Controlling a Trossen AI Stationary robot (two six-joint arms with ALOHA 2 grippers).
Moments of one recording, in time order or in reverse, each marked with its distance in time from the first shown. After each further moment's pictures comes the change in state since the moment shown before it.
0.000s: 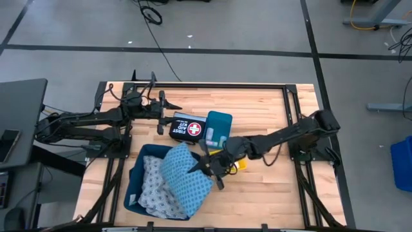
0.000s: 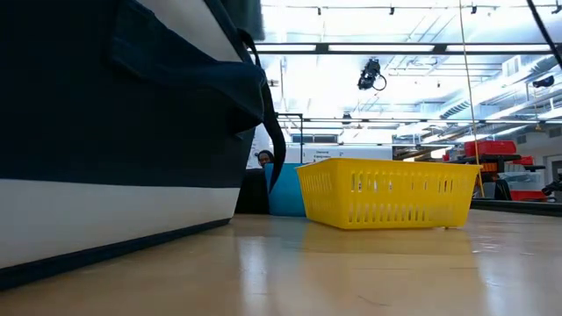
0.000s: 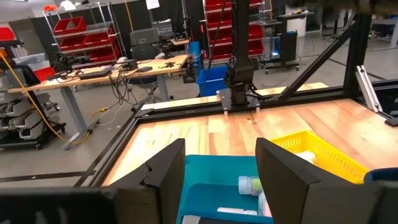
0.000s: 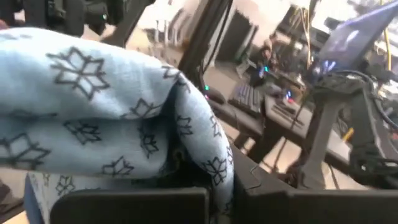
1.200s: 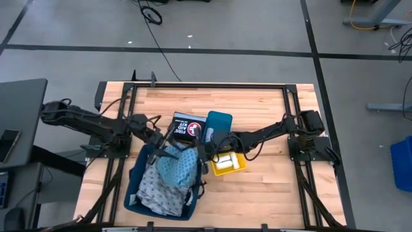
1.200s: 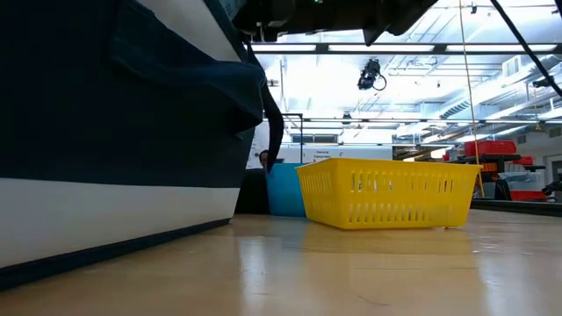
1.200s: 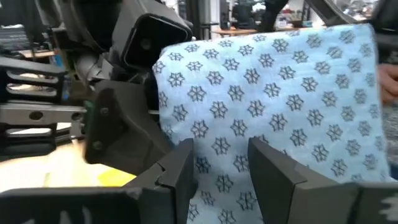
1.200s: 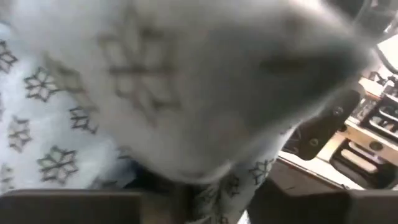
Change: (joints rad) left arm -0.481 0.091 0.001 0.070 0.052 -0.078; right arm -0.148 0.176 -0.064 0.207 0.094 0.102
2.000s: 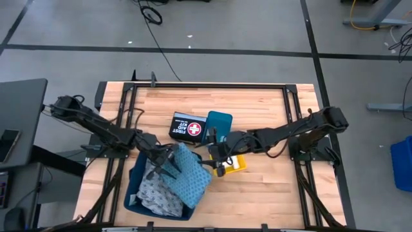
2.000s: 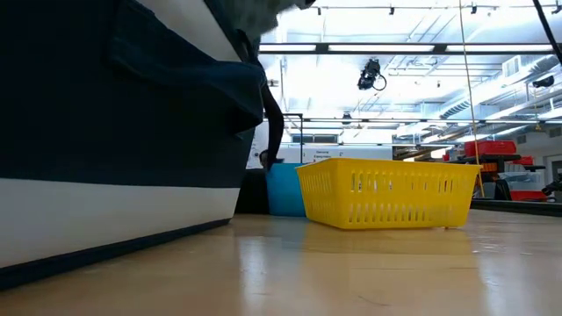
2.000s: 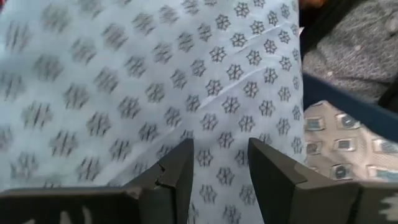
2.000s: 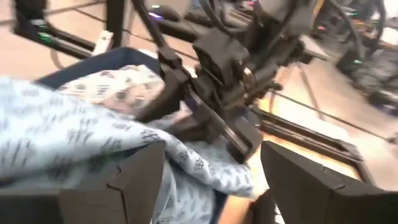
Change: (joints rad) left arm -0.226 0.171 0.000 -0.086 -0.102 -0.003; right arm 0.094 -0.264 -0.003 -0.445 0.161 0.081
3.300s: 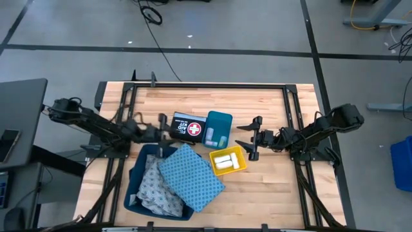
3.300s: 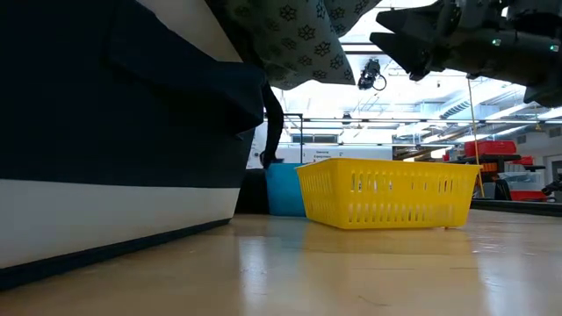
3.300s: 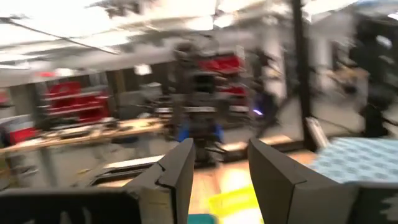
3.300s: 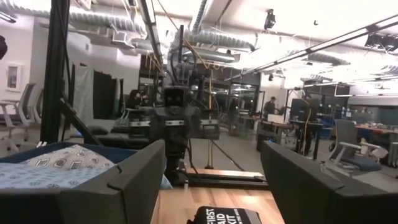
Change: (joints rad) left arm 0.156 0.028 -0.204 0.783 -0.376 0.082; right arm -0.053 -0.218 -1.014 1.454 0.130 0.080
